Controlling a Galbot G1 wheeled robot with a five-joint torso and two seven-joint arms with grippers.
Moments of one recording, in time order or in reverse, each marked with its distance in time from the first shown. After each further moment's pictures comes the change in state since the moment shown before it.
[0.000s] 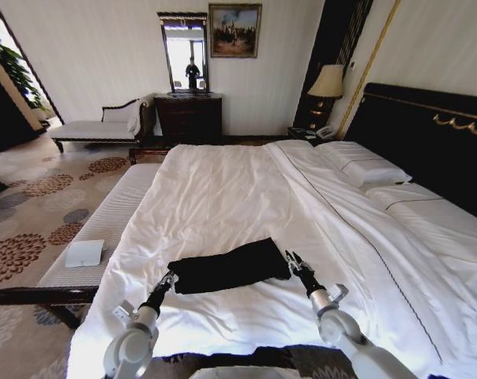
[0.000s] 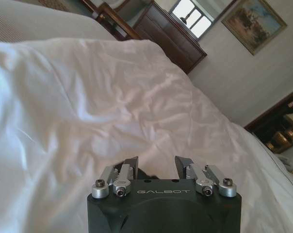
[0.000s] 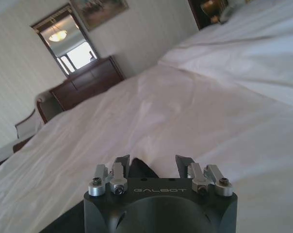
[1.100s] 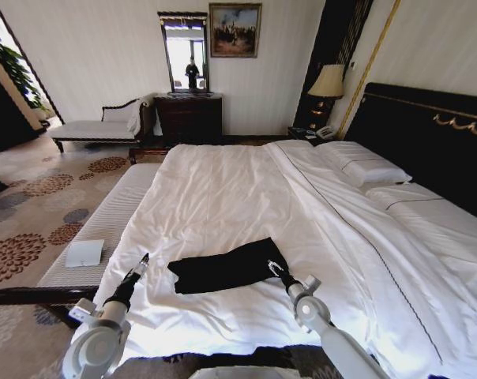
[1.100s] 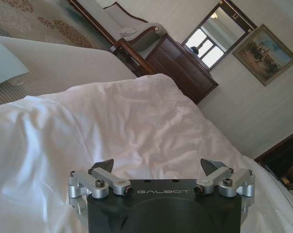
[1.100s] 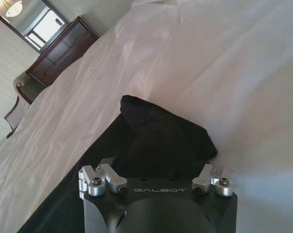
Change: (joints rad) left arm 0.011 0.012 -0.108 -0.098 -0.092 0.014 -0.086; right arm 0.175 0.193 -0.092 -0.202 0.120 -0.149 0.006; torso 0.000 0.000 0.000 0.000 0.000
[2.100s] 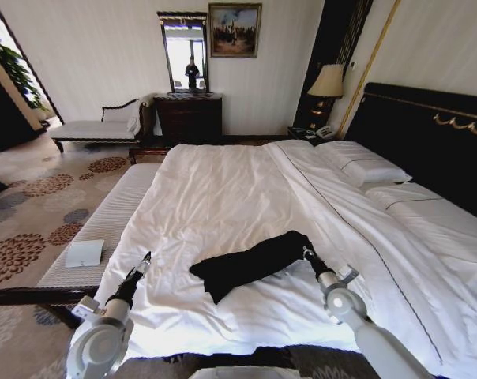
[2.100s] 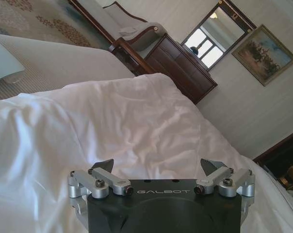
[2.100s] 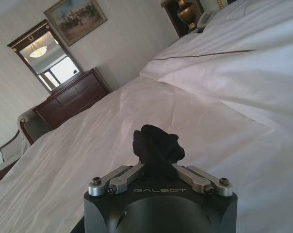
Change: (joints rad) left arm -0.015 -0.009 0.025 -0.006 0.011 -0.003 -0.023; right arm -0.095 -0.159 0.203 0.127 -0.048 0.074 -0.049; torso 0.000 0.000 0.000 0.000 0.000
